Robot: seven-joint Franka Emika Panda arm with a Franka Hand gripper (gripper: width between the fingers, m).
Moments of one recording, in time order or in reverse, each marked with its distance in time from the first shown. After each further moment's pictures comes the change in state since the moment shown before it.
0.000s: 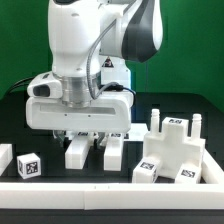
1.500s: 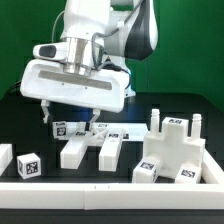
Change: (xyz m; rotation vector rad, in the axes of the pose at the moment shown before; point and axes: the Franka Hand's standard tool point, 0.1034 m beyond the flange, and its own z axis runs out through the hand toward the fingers) arm -0.005 0.021 -0.041 -0.177 0.505 -0.124
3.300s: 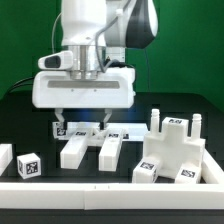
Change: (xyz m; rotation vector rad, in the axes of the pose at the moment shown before) arm -0.029 -0.018 0.002 0.178 -0.179 -0.018
